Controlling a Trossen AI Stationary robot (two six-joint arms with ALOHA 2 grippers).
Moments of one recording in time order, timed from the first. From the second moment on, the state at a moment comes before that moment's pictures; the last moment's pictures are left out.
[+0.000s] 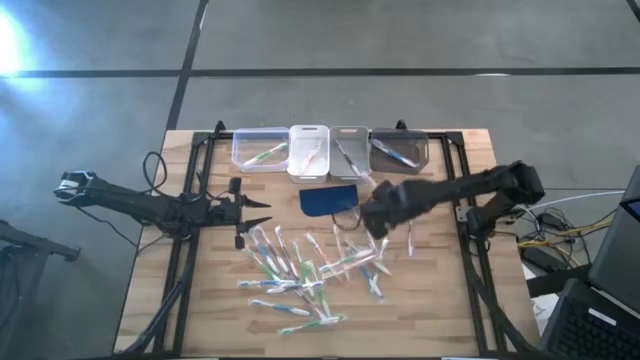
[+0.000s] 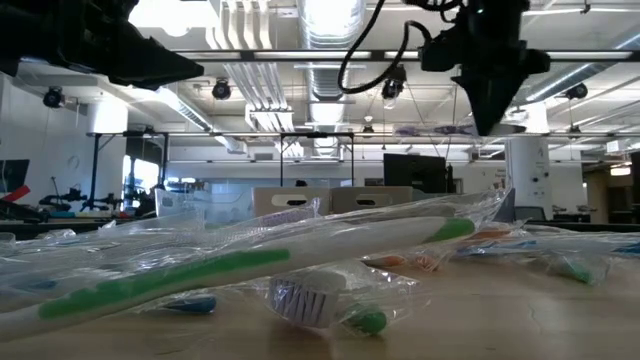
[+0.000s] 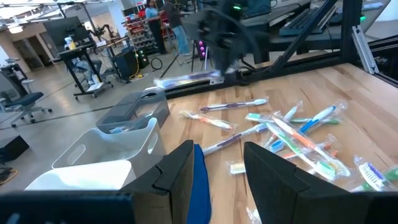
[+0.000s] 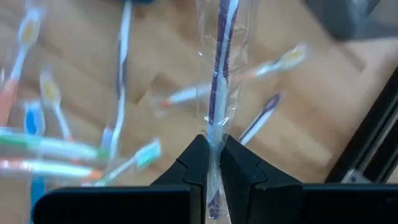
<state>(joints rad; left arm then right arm) -0.18 0.61 0.26 0.28 -0.31 0.21 0.11 1.61 1.34 -1.34 0.29 1.10</state>
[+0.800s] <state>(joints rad) -0.18 0.61 0.26 0.27 -0.31 0.21 -0.46 1.66 1.42 -0.99 0.11 0.49</state>
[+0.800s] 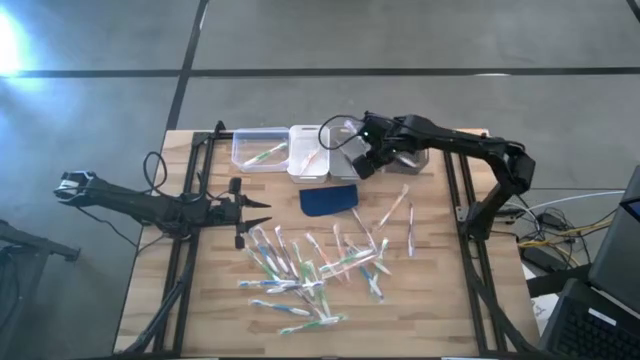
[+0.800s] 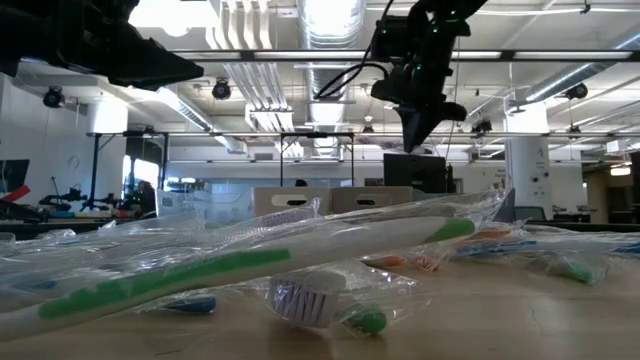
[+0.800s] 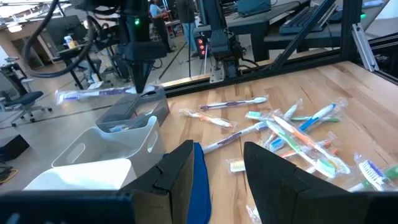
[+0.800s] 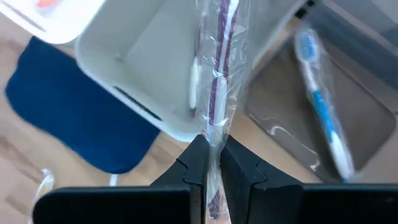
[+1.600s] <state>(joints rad) -0.18 0.61 0.26 0.27 -0.31 0.21 -0.48 1.96 1.75 -1.18 0.07 0.44</state>
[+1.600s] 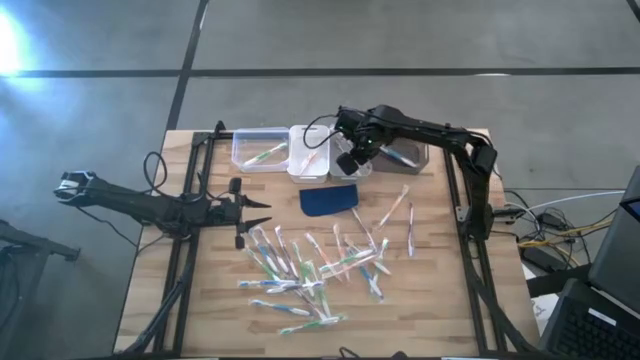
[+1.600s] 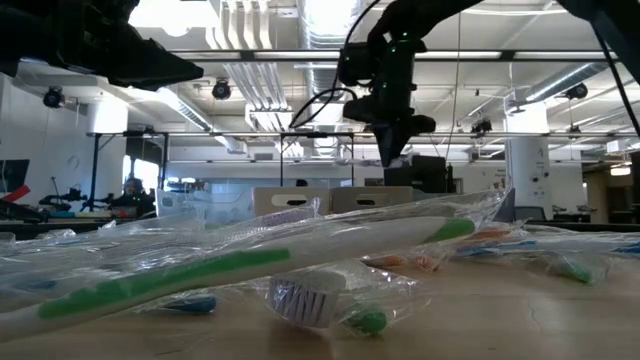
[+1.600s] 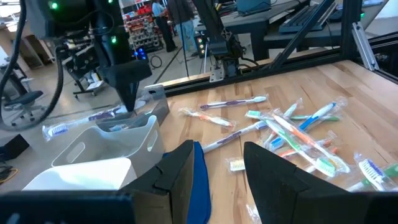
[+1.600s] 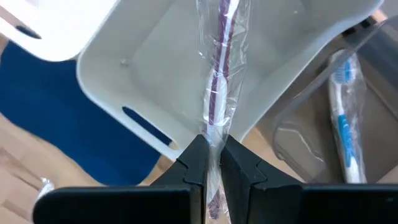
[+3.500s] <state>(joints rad) -0.18 0.61 0.26 0.27 -0.31 0.21 -0.51 2.11 1.71 -1.05 0.07 0.45</state>
